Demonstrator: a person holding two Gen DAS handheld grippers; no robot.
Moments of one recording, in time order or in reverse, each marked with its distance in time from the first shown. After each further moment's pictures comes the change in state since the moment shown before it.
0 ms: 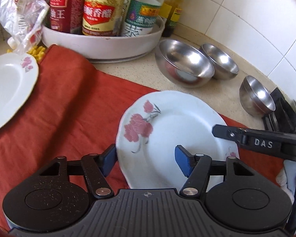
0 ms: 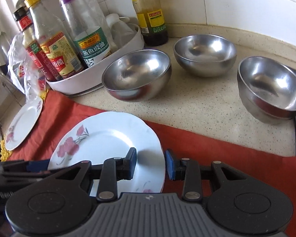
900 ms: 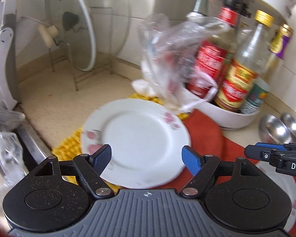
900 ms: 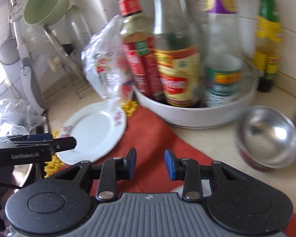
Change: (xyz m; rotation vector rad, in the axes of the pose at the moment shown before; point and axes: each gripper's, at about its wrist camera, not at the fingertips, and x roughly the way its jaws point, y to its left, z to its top) left arm -0.093 0.140 0.026 -0.174 -0.233 0.349; right arm 0.035 0.158 0.051 -0.294 -0.029 0.262
